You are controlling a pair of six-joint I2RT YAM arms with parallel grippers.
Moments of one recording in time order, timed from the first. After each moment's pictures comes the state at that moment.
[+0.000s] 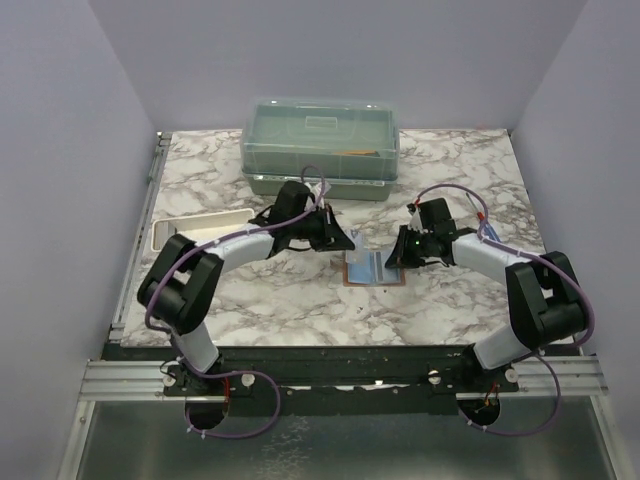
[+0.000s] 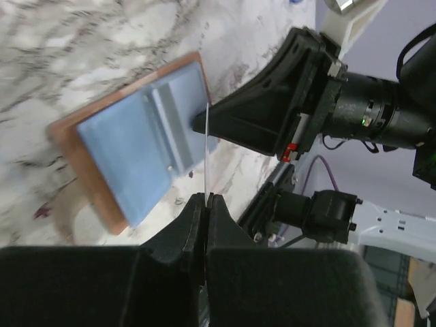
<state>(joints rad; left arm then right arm) -0.55 1.66 0.98 0.08 0.62 -0.82 0.32 1.53 0.77 -0.22 -0.37 0.46</state>
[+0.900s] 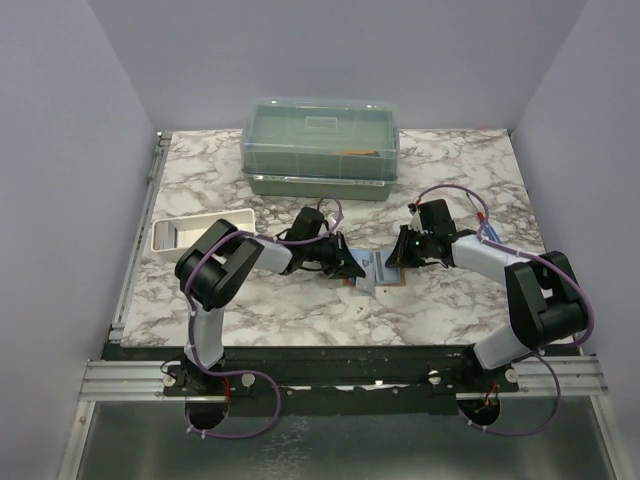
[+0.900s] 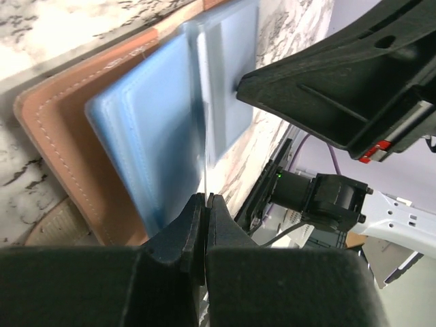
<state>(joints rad) -0.64 1.95 0.89 0.43 0.74 -1.03 0.31 1.54 0.75 -0.18 -0.32 0.46</state>
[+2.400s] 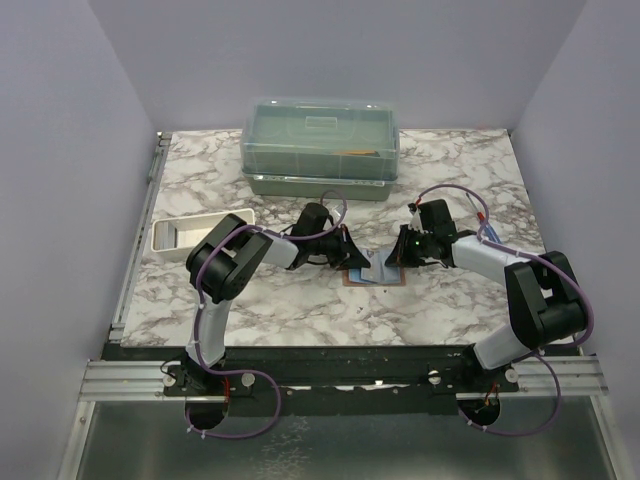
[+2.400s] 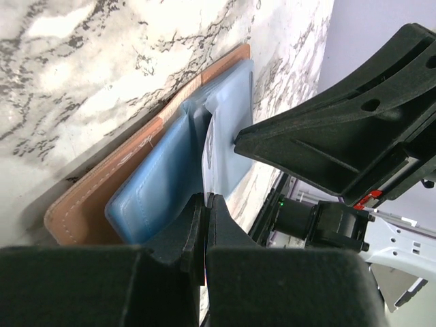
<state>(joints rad) -0.64 2.05 0.98 0.49 0.69 -1.03 0.31 1.54 0.74 -0.16 -0.32 0.46</state>
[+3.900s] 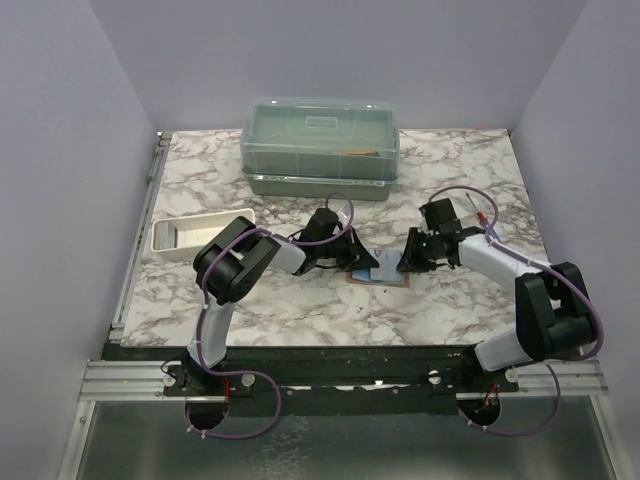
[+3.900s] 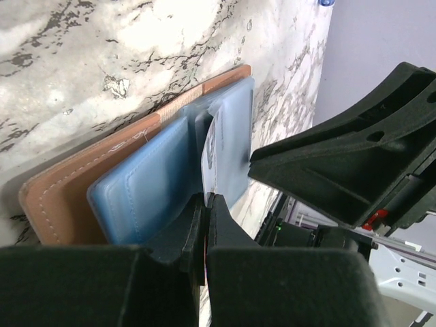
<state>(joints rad) -0.70 2.07 0.99 0.57 0.56 -1.09 0.30 1.49 0.78 -0.36 -0.23 0.49</state>
